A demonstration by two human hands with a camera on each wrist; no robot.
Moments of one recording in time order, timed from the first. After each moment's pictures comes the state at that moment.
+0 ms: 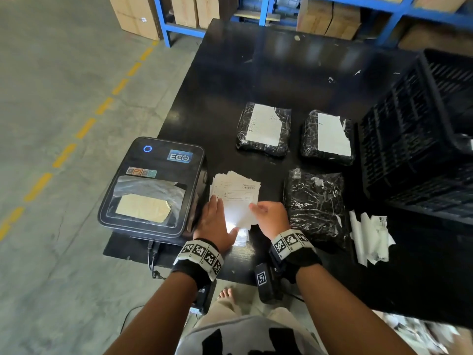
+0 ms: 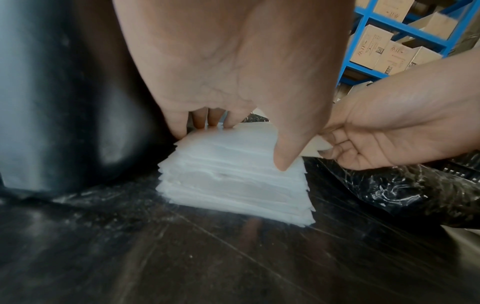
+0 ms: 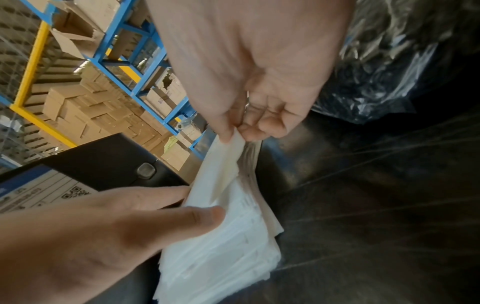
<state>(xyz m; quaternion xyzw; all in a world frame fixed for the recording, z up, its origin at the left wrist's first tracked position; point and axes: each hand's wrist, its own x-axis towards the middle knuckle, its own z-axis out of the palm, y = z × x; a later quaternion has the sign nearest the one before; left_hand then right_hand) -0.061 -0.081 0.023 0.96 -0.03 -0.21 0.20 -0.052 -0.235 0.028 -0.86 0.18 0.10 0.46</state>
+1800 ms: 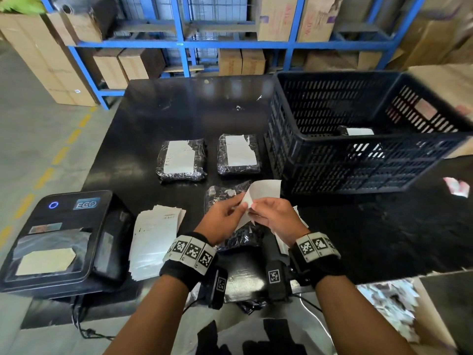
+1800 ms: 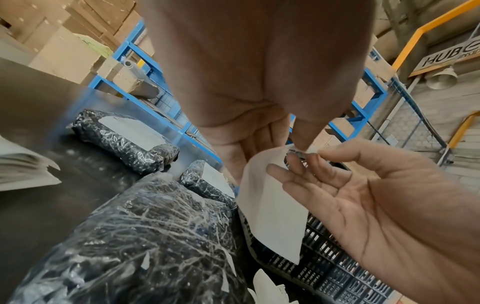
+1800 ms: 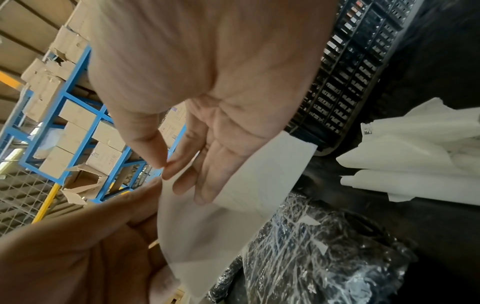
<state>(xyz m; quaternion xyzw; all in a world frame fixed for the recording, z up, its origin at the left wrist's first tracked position) -0.075 -0.267 0.121 0.77 -0.25 -0.22 0.54 -0.135 -0.416 0.126 -0.58 0.20 0.02 0.79</state>
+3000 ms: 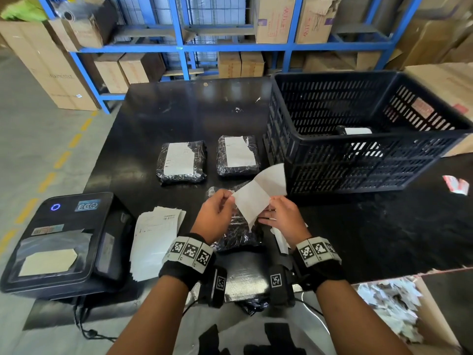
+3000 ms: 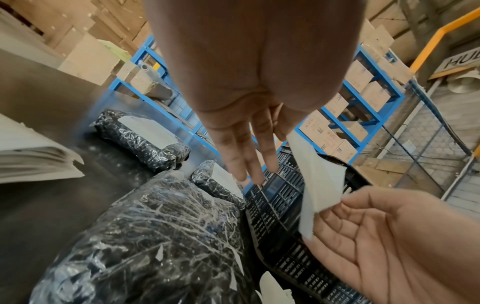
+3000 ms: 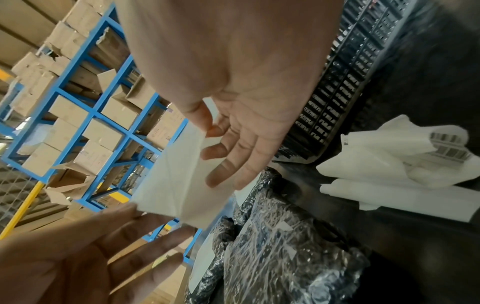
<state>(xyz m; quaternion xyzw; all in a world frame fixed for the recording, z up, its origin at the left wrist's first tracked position) -0.076 -0.265 0.120 0.80 -0.17 -0.12 0.56 -0.136 -0.429 0.114 -0.60 0.28 -0.04 0.75</state>
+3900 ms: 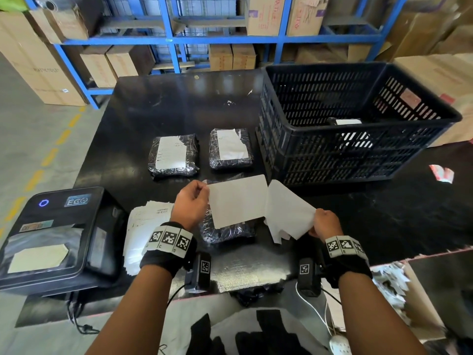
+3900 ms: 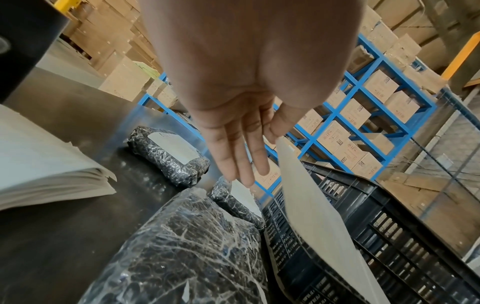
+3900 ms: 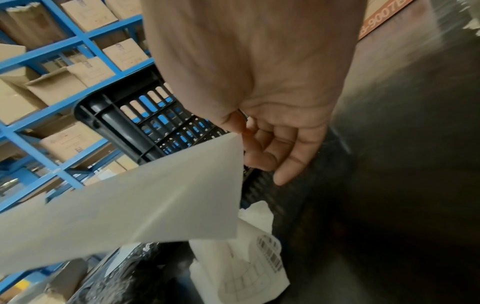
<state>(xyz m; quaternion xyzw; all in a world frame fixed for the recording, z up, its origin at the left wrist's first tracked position) -0.060 -0.242 0.127 0.82 -0.06 -0.13 0.56 -0.183 -0.525 0.063 -0.66 0.52 -0.03 0.54</state>
